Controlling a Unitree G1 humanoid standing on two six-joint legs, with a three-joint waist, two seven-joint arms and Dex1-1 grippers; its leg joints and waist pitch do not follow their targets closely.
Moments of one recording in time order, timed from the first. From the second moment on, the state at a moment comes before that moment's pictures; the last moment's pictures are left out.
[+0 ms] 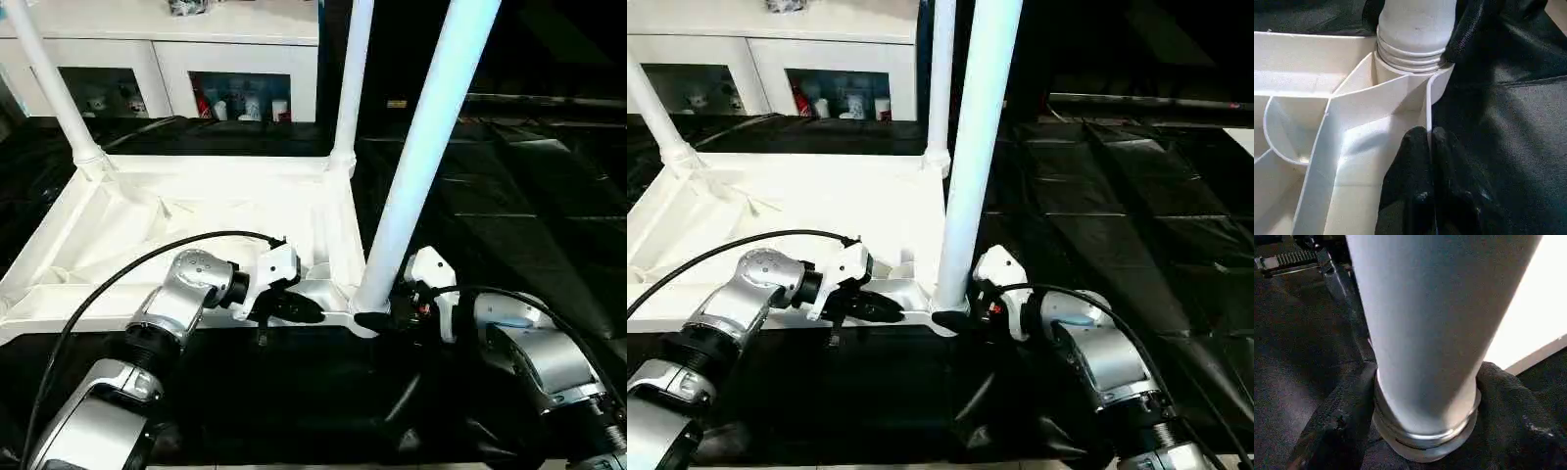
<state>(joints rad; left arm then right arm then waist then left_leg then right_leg) -0.63 0.34 -0.29 0.69 0.00 -0.01 -1.33 -0.31 -0.43 0.21 0.19 0.16 0.27 0.97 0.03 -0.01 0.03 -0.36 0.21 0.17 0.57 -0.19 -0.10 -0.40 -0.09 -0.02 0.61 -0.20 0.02</state>
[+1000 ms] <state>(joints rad) -0.71 0.13 -0.27 0.82 0.11 0.01 -0.95 -0.32 -0.29 0.08 0.27 0.10 0.29 0.61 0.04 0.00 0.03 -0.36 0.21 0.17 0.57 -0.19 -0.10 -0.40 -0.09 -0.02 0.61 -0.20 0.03</state>
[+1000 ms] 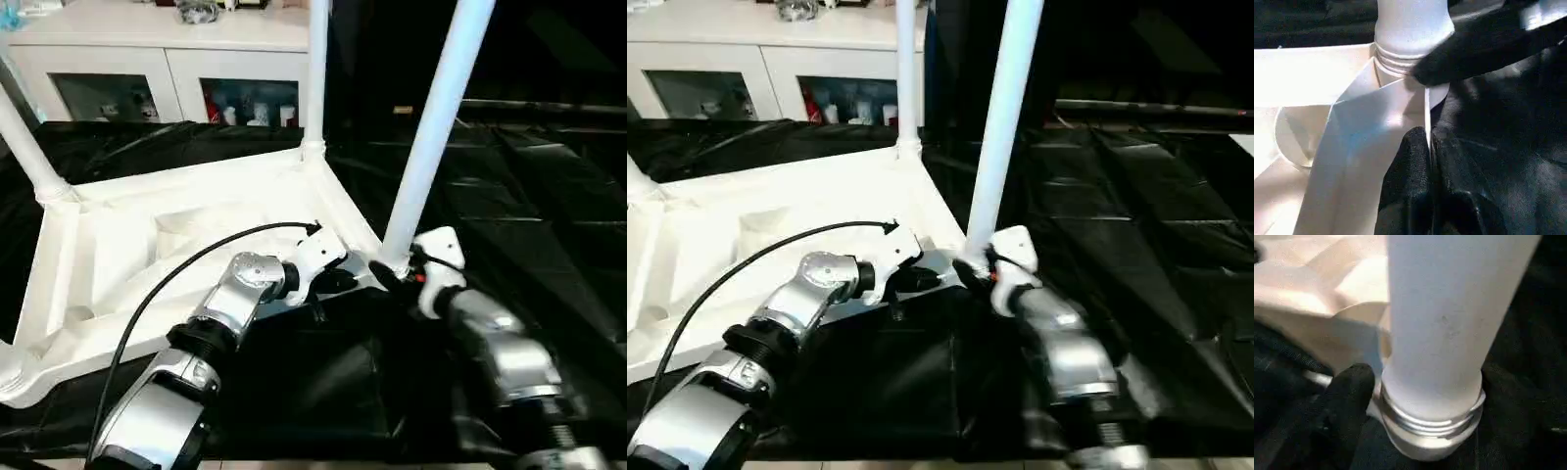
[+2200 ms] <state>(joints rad) -0.62 0.27 -0.29 0.69 0.03 -0.01 -1.27 -0.31 -0.47 0.20 0.21 0.15 0.22 0.99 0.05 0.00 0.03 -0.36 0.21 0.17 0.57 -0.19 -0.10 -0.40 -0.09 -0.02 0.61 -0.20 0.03</state>
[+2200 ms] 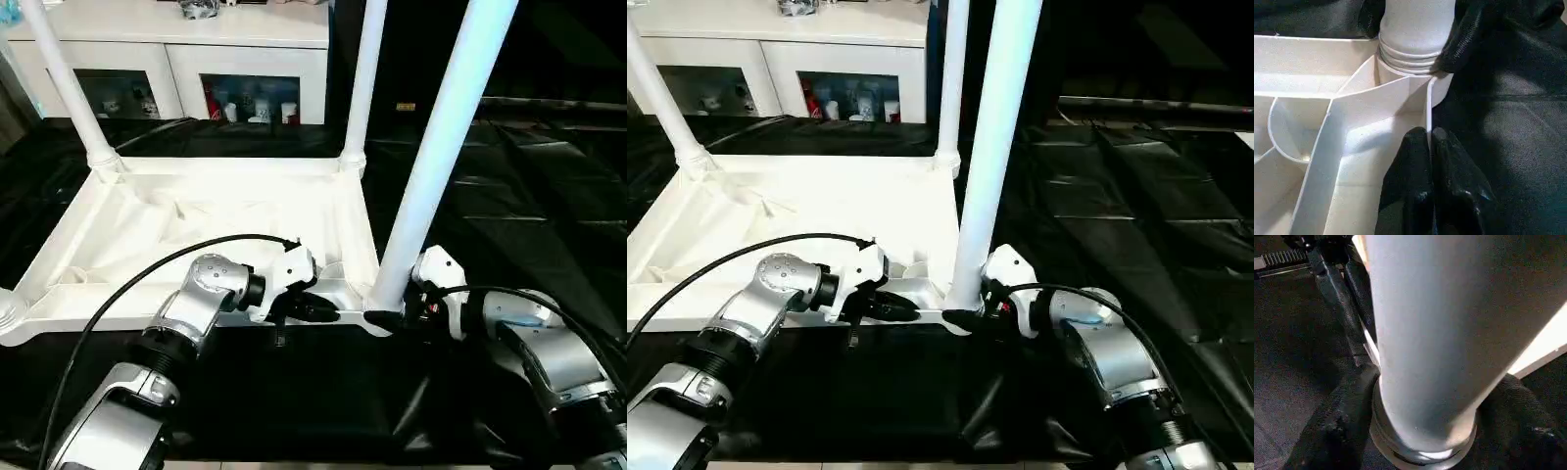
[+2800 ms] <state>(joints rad) -0.72 0.13 -0.27 0.85 0.10 0.02 -0.96 -0.33 -0.23 0.07 0.30 0.09 0.29 0.52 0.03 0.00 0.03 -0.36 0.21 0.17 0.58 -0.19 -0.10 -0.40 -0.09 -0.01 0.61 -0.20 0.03</state>
